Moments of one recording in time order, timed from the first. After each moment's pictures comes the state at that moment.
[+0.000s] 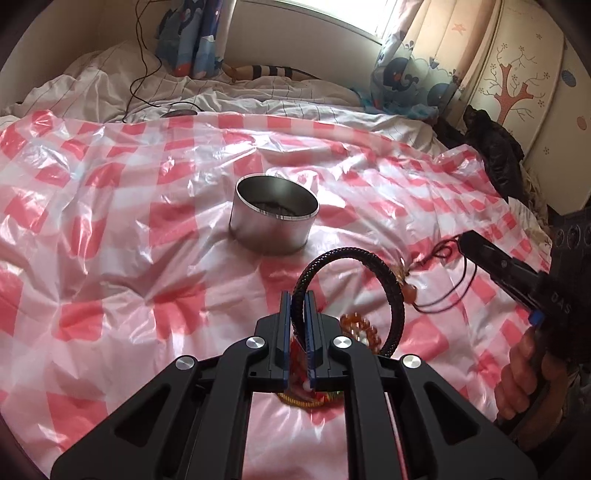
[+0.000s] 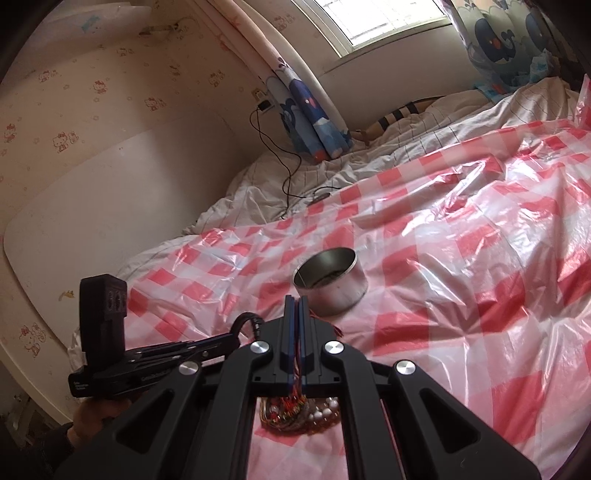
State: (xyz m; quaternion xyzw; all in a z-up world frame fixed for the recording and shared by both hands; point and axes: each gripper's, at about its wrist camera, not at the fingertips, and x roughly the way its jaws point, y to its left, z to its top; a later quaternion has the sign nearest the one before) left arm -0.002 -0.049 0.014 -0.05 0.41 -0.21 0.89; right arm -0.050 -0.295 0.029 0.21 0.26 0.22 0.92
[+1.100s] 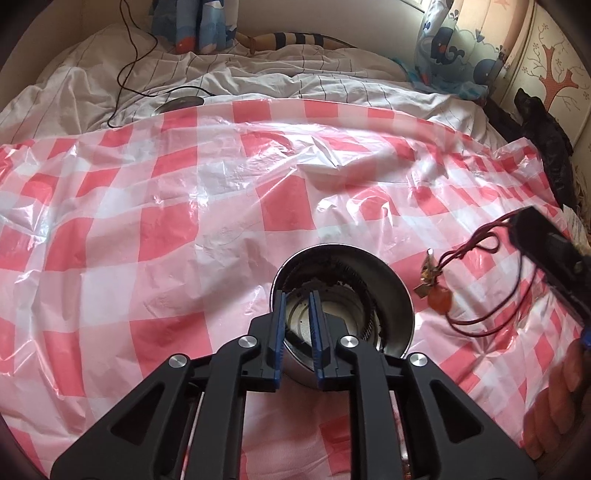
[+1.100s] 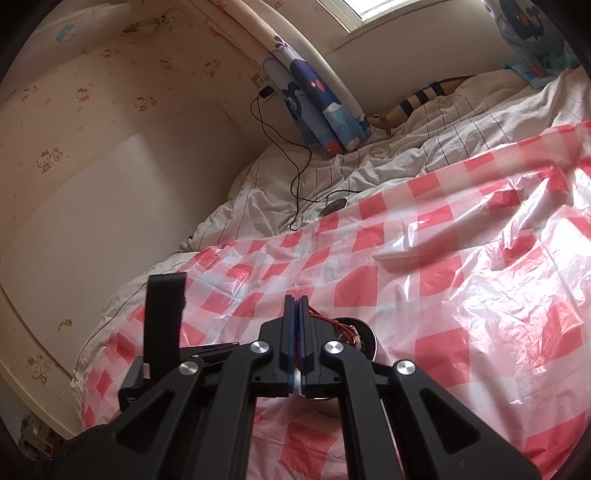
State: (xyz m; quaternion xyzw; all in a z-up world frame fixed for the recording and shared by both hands) left arm 0.158 -0.080 -0.011 -0.01 0.48 -0.16 0.87; right arm 0.104 -0.277 0.032 0.23 0.29 0.26 0.89
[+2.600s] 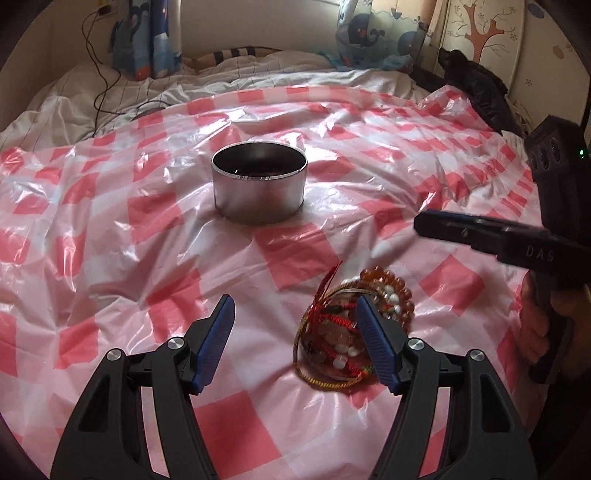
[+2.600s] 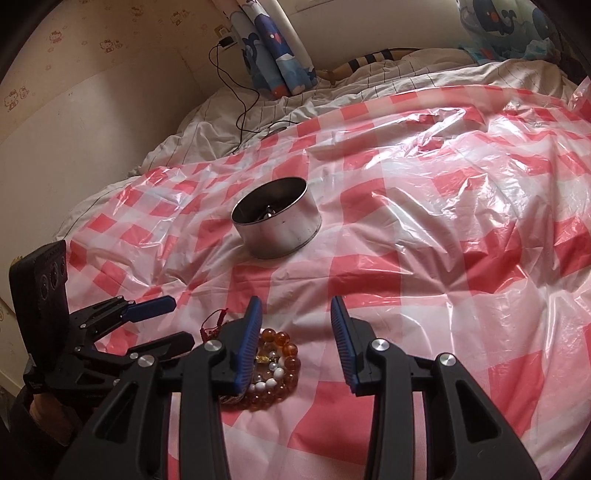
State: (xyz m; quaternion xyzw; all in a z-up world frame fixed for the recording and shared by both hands) left arm -0.009 -0.064 -0.016 0.06 0.42 -0.25 0.87; right arm -0.021 -0.278 -0.018 0.15 0.39 0.16 0.89
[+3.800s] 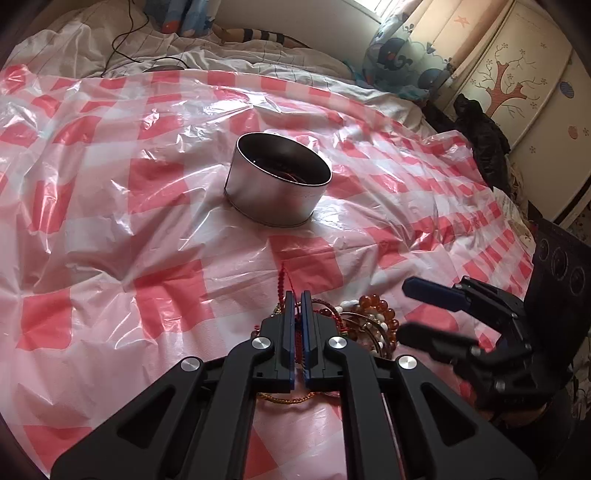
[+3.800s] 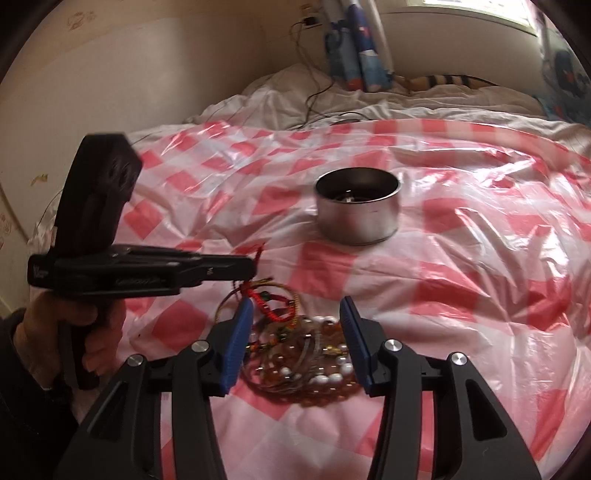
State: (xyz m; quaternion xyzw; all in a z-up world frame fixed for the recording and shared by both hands) left arm 0.024 -0.032 -0.028 -0.08 0.46 -0.27 0.84; right arm -0.035 -0.213 -0.017 0.03 0.38 0.25 0.89
